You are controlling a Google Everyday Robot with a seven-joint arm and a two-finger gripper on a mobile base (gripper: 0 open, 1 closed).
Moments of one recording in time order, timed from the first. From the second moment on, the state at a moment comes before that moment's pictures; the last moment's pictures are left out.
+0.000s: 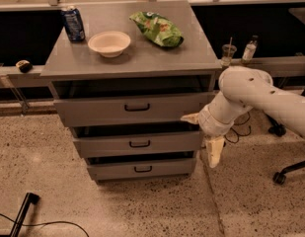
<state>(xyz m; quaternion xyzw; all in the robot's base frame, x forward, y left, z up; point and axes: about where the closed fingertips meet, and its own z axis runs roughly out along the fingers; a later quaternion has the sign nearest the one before) 0.557 -0.157 0.652 -0.84 0.52 0.06 0.15</state>
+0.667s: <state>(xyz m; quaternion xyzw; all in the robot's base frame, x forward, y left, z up) 0.551 -0.122 0.548 -0.82 0.54 0.10 0.17</state>
